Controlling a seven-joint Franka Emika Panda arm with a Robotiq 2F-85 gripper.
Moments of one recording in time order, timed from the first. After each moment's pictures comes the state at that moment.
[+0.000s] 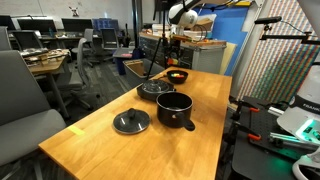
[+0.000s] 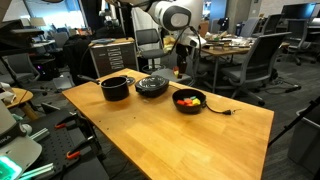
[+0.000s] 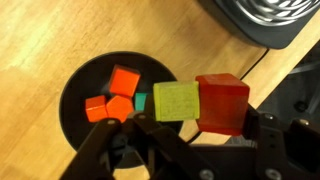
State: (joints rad) arm -0.19 0.69 -0.10 -1.39 0.28 2.00 0.33
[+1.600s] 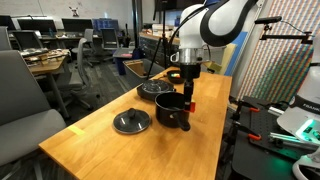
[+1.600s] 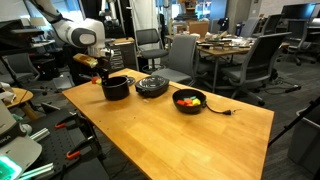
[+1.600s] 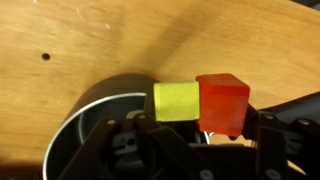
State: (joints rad) arm 0.21 0.12 0.27 -2.47 0.26 2.52 -0.11
